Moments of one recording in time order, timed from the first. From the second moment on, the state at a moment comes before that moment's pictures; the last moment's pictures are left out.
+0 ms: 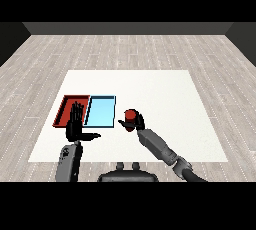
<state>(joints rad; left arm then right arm) 0.02 0.03 0.06 -1.63 0.13 -0.10 -0.46 -0.57 0.00 0.67 -0.74 -0.76 -0.49 -0.54</state>
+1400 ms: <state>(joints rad) 0.03 0.02 0.03 -1.65 0.11 -0.09 -0.45 -0.55 -0.06 0.67 -1.06 -0.55 -0.71 -0.39</state>
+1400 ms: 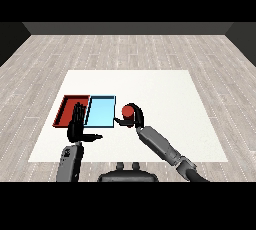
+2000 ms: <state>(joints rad) -0.03 0.01 -0.14 -1.73 0.05 -0.02 -0.27 -0.43 -0.20 0.64 -1.48 -0.42 -0.72 -0.33</state>
